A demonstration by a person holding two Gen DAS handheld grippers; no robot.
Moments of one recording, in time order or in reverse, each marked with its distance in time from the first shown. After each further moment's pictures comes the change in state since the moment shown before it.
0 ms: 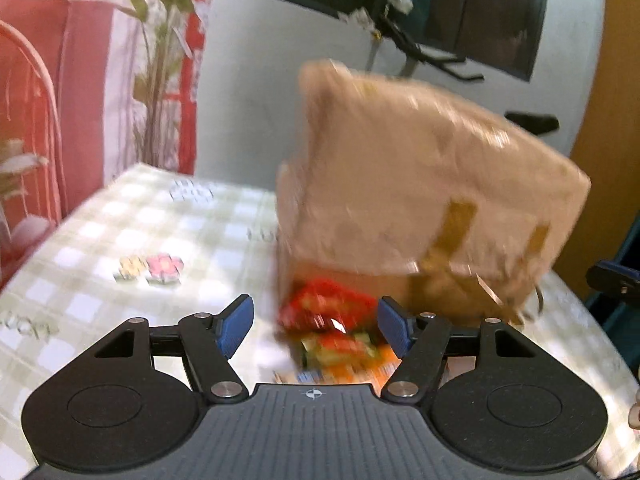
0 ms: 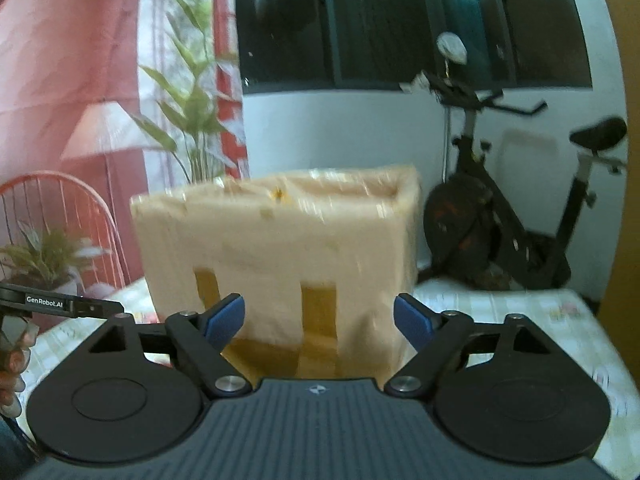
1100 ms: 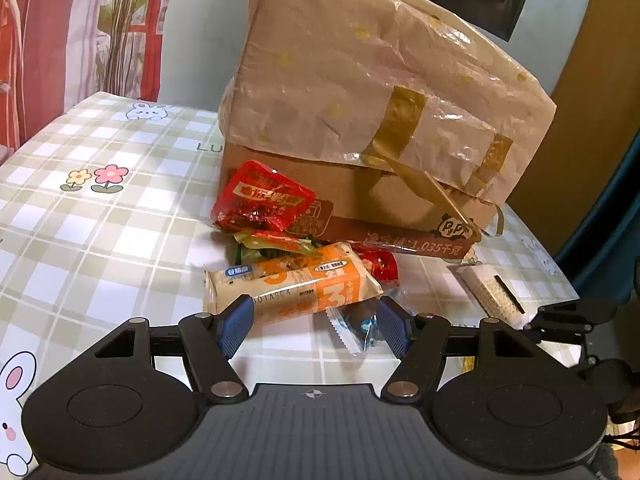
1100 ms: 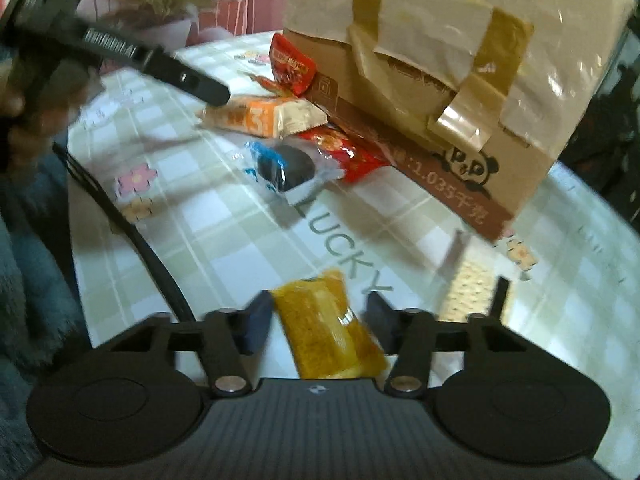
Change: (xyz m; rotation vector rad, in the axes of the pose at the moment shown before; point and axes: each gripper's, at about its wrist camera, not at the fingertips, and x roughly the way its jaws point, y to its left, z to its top) left arm 0.009 -0.020 -0.047 -0.030 0.149 -0.102; right arm 0.034 0.024 -0.092 -0.399 0.565 0.323
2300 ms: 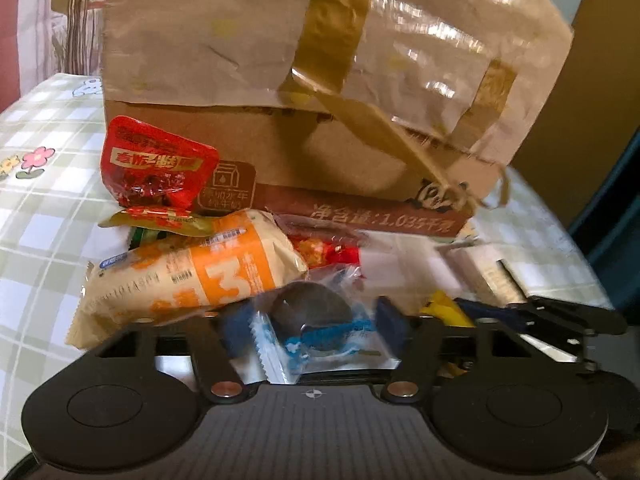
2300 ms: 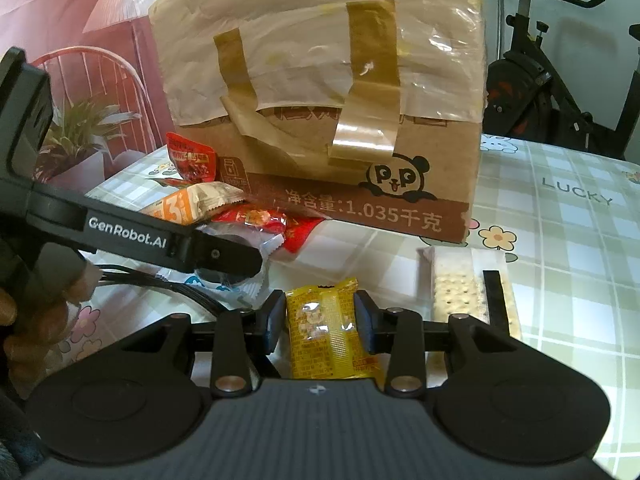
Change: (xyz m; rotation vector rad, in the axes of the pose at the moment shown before) left arm 0.076 -0.056 -0.003 0.021 0.088 0.012; right arm 0.016 -0.016 -0.007 0.379 -0.256 -0.112
